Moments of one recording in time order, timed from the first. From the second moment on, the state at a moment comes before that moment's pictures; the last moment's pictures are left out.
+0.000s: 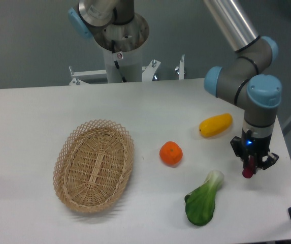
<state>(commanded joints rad) 2.75 -2.18 -1.58 -0.64 1.48 1.53</state>
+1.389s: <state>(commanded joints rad) 2.75 -2.08 -1.54 -0.66 1.49 1.48</state>
